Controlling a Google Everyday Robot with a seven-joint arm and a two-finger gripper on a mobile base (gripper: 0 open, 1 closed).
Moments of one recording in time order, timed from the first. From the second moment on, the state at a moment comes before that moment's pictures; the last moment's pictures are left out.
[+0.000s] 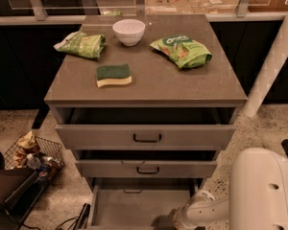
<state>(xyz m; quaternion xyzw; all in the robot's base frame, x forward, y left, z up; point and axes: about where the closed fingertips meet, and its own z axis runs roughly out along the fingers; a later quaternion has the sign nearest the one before) 0.406 -0.154 0.165 -0.73 0.68 0.07 0.10</state>
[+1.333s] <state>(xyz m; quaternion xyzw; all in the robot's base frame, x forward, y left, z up) 0.431 -0.147 0.160 -0.71 0.69 0.08 0.11</state>
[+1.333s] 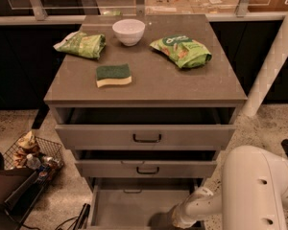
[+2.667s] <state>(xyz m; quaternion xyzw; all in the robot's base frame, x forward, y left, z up) 0.431 -0.144 0.157 -0.72 0.68 0.09 0.11</state>
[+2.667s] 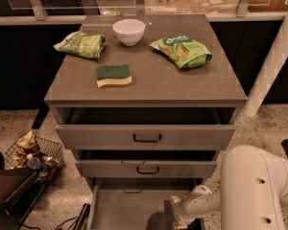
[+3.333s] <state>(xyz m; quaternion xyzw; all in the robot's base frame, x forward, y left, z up) 0.430 -0.144 0.156 -0.72 0.68 0.09 0.11</state>
